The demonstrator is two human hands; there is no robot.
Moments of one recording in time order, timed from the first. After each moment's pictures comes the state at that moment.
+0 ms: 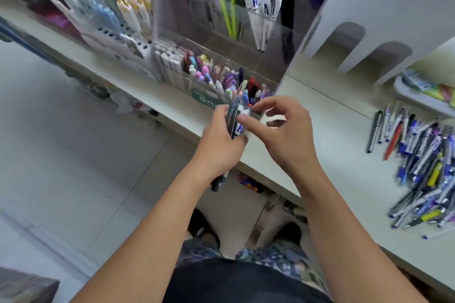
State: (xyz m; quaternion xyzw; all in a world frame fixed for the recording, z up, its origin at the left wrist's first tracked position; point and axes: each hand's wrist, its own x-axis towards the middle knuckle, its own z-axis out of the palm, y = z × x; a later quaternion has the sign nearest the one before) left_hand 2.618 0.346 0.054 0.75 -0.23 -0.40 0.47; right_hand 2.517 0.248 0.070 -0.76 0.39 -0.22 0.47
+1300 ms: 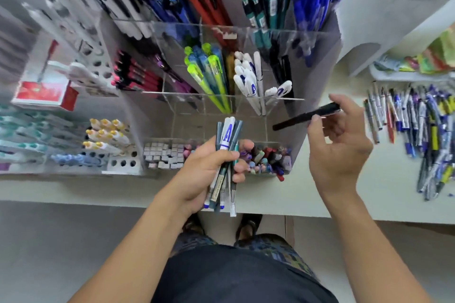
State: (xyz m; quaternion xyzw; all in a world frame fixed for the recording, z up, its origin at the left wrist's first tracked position) left_hand 2.808 0.260 0.068 0.38 -0.11 -0.77 0.50; right_hand 2.610 0.187 0.074 -0.64 0.56 -0.50 0.19
